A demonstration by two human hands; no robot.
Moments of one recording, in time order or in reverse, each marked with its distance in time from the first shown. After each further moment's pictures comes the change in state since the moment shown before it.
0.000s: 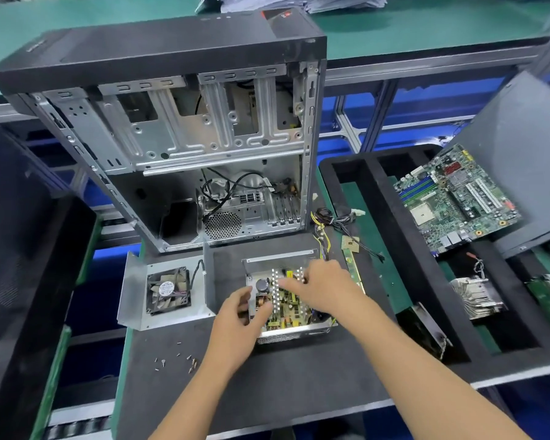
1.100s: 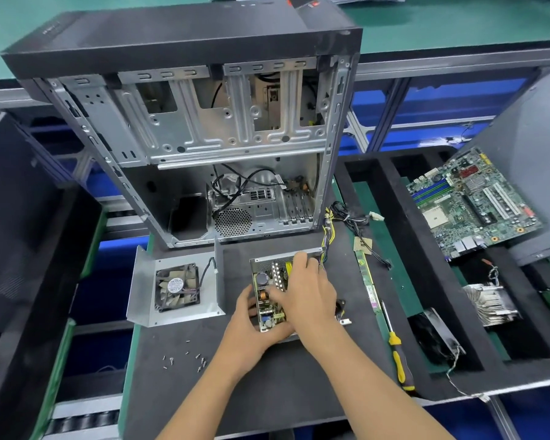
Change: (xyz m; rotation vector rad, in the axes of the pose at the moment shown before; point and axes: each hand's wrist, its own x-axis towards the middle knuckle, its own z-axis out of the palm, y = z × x) left_hand 0.003 -0.016 -0.003 -0.141 -0.147 -0.037; right_hand 0.006 -0.042 0.057 -0.146 0.316 -0.018
